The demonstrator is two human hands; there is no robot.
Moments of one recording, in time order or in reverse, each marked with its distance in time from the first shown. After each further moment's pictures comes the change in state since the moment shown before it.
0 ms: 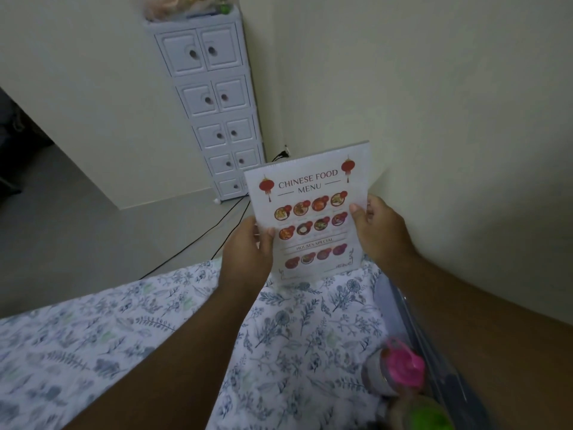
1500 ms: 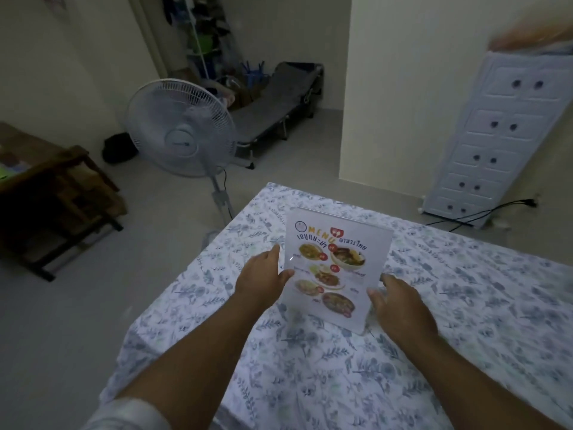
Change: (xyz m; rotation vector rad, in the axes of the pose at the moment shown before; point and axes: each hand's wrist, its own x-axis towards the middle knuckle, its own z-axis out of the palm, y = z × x) left_hand -0.391 -0.236 -0.459 0.537 0.186 -0.450; right_hand -0.462 -0.245 0.227 -0.356 -0.645 -0.380
